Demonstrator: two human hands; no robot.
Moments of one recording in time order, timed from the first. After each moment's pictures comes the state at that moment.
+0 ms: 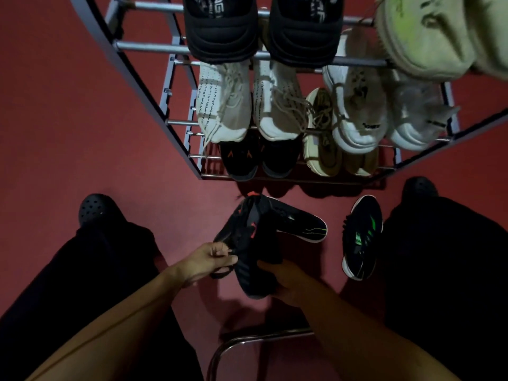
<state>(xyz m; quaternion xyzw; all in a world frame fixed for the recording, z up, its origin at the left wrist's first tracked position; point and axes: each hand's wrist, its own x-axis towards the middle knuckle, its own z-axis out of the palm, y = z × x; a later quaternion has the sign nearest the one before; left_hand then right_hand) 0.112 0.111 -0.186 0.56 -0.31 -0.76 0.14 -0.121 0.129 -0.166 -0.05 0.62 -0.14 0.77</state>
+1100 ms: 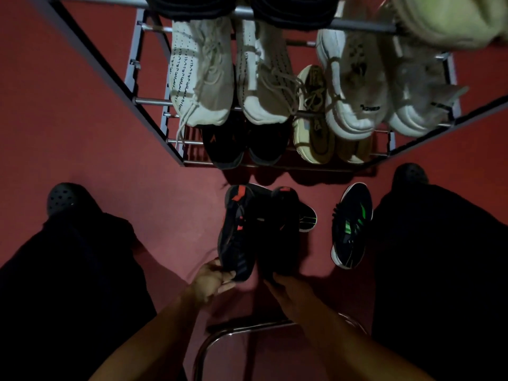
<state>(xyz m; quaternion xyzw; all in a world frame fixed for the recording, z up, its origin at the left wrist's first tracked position) 0.050 0.168 -0.241 0.64 -0.06 -0.74 0.18 -0.158 0.169 -0.188 0.20 0.63 -0.32 0.68</state>
